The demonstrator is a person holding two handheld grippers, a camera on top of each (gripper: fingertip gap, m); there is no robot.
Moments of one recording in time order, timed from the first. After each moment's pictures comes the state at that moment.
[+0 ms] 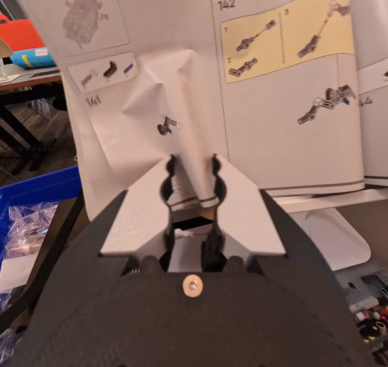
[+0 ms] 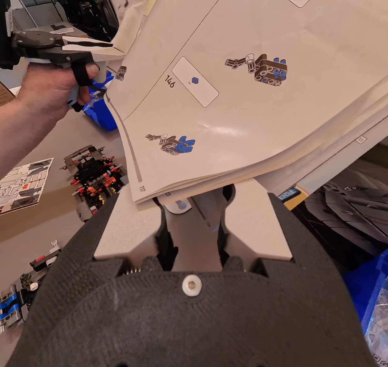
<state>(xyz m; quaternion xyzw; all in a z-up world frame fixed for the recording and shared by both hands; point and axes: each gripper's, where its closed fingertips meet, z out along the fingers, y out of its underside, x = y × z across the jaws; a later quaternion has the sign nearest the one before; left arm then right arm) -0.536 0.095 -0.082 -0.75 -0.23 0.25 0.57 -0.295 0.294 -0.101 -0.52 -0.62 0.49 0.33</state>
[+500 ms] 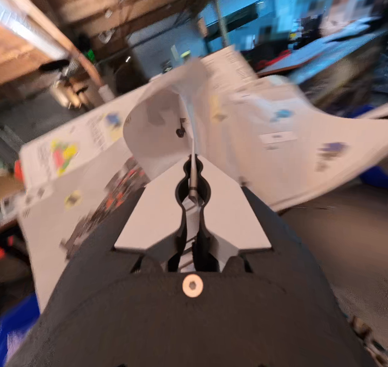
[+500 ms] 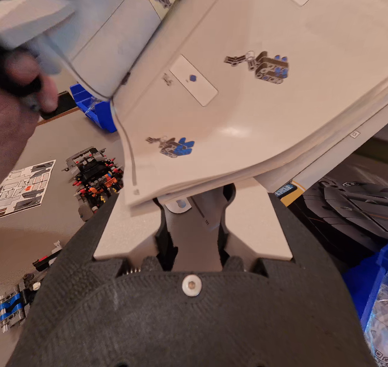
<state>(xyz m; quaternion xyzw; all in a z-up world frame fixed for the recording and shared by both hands) -0.380 0.181 0.005 -0.70 -0.02 0.32 0.64 -0.292 0.297 -0.100 -0.52 -0.61 0.49 0.33</state>
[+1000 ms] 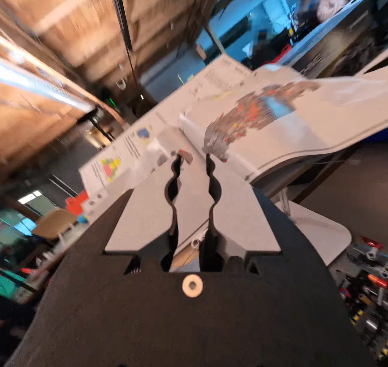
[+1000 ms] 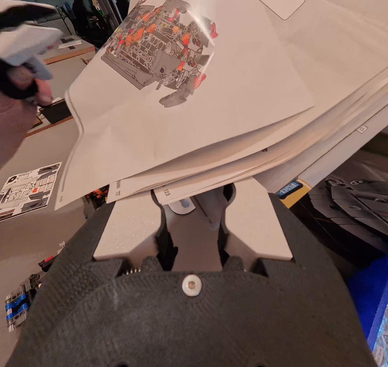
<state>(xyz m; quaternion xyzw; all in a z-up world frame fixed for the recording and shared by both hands) -0.374 0.122 0.005 -0.66 0.06 0.40 0.63 -0.290 0.294 -0.101 -0.52 -0.61 0.51 0.33</state>
